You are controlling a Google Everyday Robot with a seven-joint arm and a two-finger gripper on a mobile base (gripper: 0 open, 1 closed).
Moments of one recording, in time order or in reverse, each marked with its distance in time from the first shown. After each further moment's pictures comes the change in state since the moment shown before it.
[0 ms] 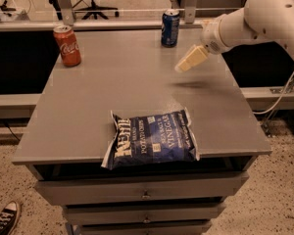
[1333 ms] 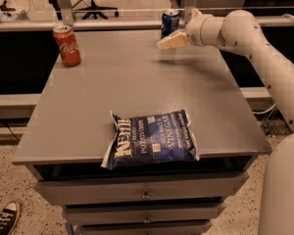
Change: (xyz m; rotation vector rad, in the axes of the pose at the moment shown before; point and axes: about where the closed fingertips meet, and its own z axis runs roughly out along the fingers) arm -0.034 -0.083 0.081 0.200 -0.324 0.170
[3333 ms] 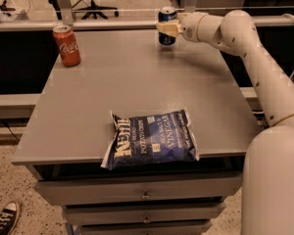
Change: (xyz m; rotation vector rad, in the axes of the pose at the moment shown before) arm -0.022 0.003 0.026 -0.097 -0.144 0.209
